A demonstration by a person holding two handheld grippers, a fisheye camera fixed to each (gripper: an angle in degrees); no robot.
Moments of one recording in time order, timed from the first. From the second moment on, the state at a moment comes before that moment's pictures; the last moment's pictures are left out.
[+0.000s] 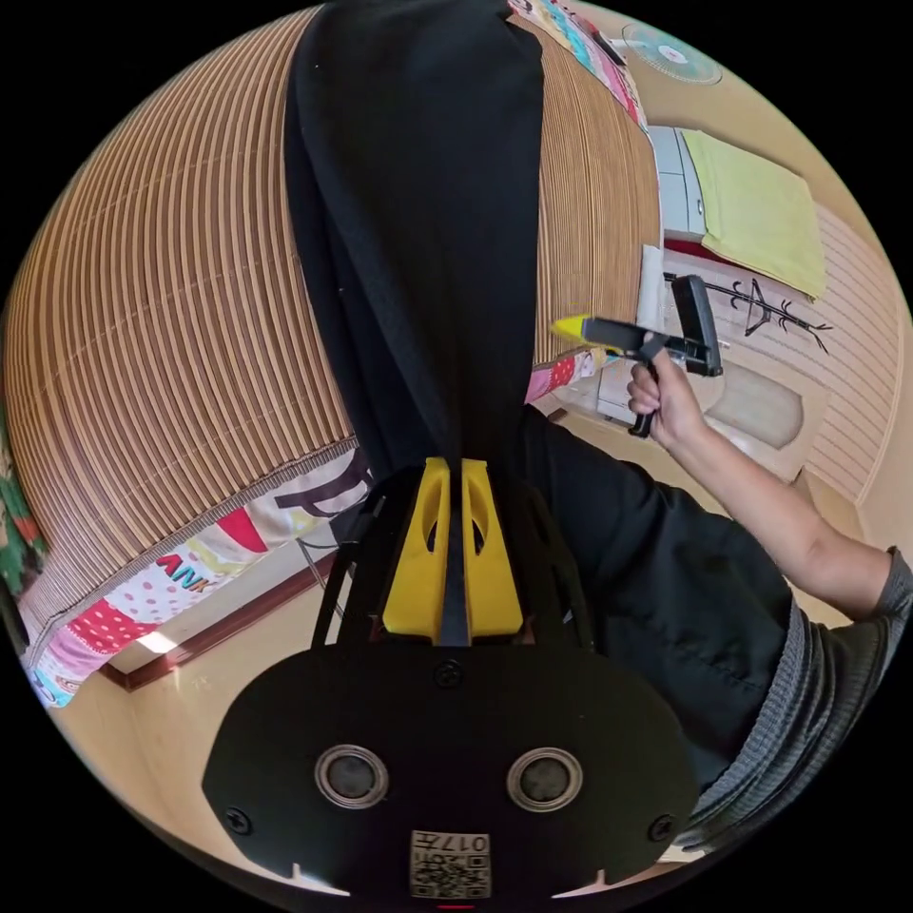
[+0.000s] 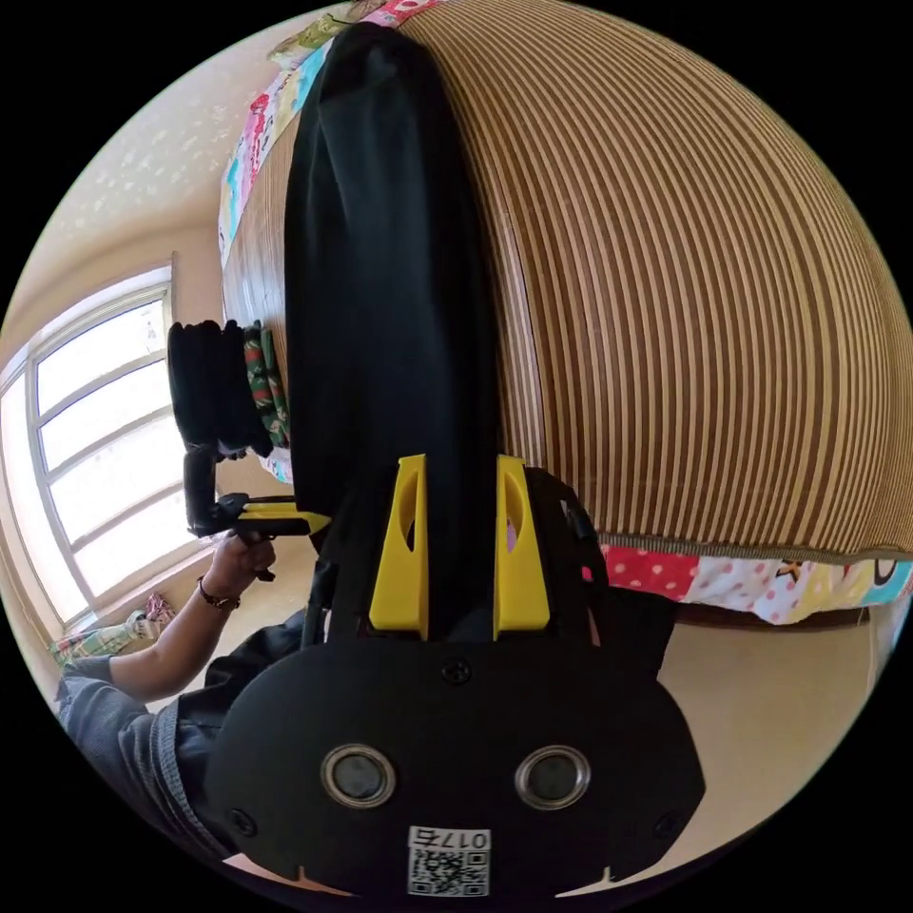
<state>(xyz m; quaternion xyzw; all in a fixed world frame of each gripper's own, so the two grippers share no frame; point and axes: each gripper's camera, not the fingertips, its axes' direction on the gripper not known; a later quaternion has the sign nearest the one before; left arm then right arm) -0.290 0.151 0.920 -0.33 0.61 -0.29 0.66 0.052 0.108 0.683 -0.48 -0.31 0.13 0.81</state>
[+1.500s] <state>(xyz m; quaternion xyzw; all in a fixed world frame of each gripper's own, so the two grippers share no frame) -0.387 0.203 0.899 -0.35 0.62 -0.33 0.62 0.049 0.142 0.735 -0.53 -0.26 0.17 0.79</state>
